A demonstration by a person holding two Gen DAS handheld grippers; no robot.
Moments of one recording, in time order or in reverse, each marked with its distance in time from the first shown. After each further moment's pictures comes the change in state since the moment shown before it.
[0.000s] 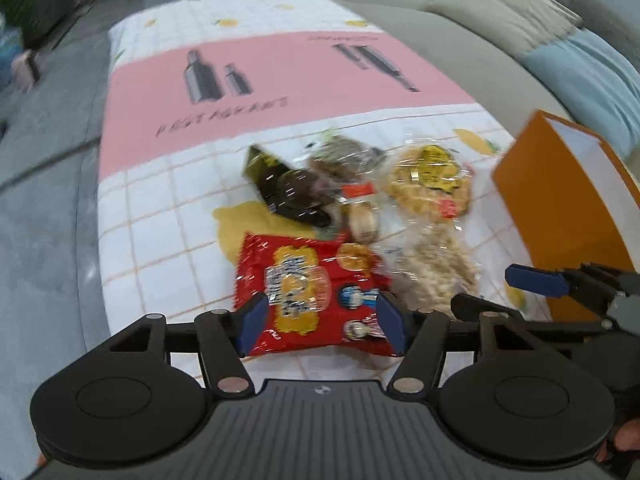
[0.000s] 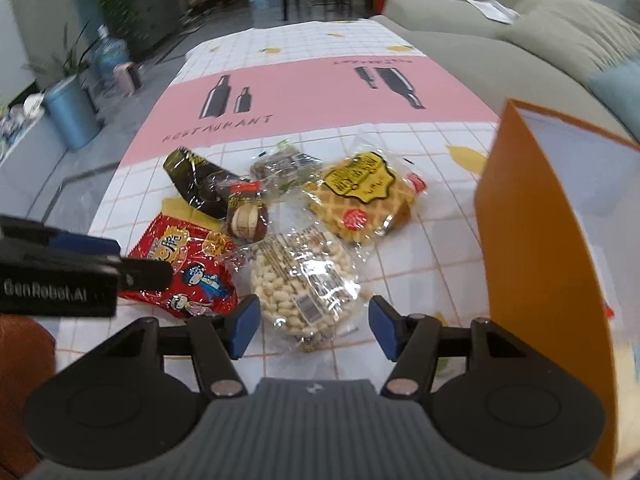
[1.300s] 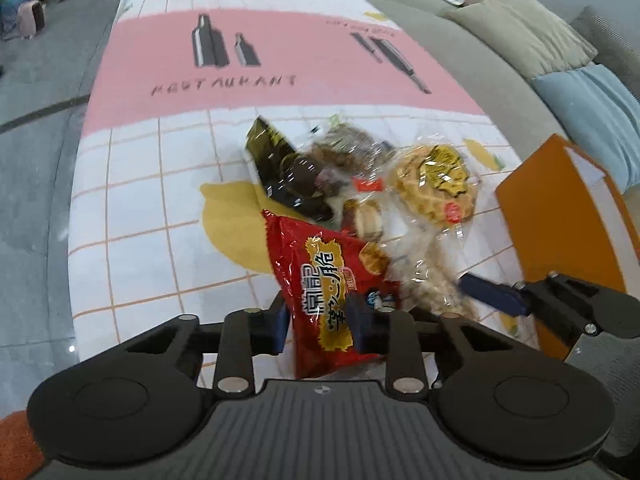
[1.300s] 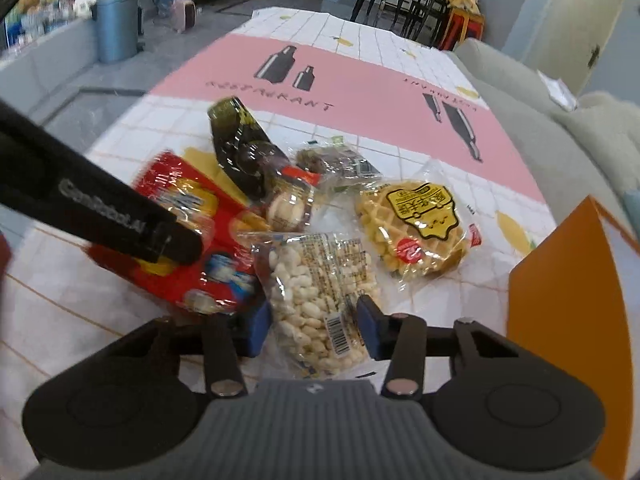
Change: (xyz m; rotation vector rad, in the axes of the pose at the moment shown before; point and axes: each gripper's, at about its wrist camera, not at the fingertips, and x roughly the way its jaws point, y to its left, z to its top) left arm 0.012 0.007 0.003 -0.100 0.014 -0.082; right arm 0.021 0.043 -0.004 -0.291 -0.008 -0.033
